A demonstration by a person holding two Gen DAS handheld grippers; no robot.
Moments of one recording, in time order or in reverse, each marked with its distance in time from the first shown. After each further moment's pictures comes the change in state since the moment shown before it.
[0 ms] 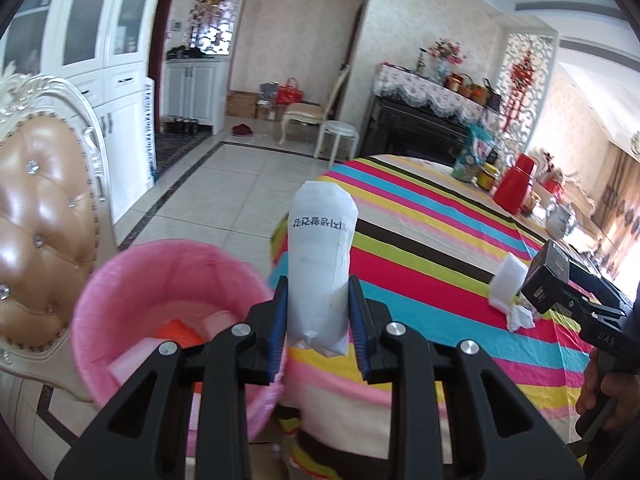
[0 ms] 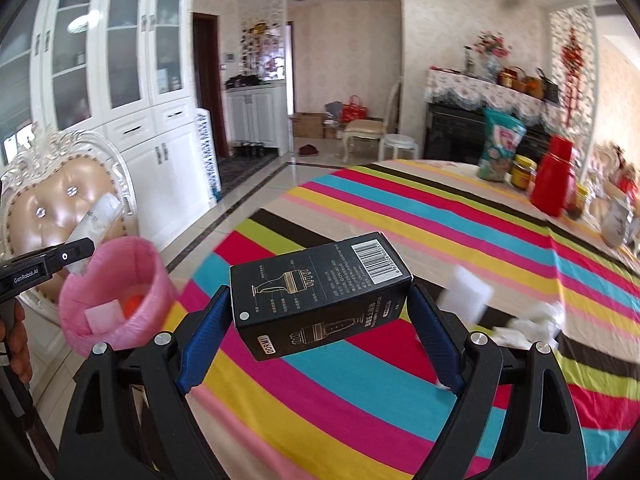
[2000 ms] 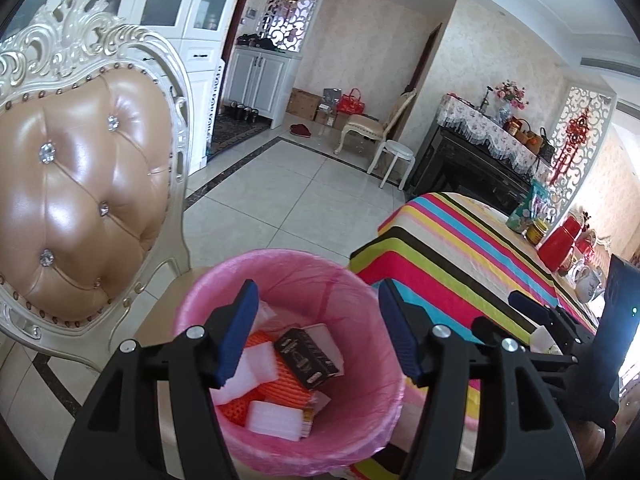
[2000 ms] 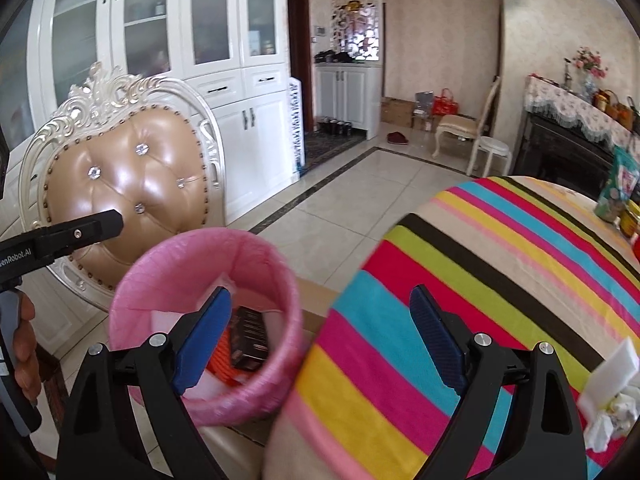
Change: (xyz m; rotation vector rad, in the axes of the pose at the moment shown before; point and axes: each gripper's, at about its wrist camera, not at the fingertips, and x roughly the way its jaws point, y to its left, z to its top) left arm -0.010 0.123 0.018 -0.204 -0.028 0.106; right arm 0.096 0.167 0.033 -0.150 0.067 0.233
